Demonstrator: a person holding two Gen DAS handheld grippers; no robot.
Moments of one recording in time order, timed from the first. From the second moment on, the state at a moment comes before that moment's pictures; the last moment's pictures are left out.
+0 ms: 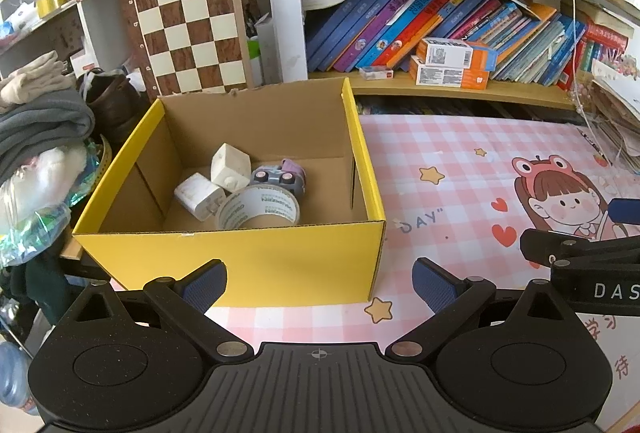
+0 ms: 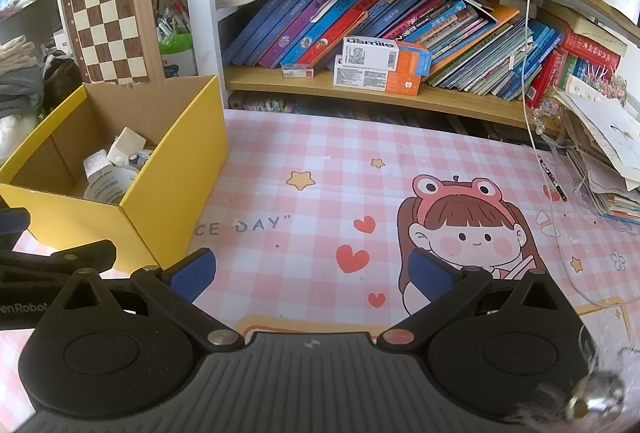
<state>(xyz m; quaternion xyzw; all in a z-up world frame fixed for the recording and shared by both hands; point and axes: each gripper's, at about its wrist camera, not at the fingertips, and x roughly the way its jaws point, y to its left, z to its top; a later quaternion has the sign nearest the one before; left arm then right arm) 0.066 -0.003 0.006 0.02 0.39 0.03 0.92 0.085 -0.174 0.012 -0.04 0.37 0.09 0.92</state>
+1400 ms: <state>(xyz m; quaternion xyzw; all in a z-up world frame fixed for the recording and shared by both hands) 0.066 0.000 0.007 0.01 0.40 0.03 0.92 0.084 -0.171 0.012 -0.05 0.38 0.09 0.92</state>
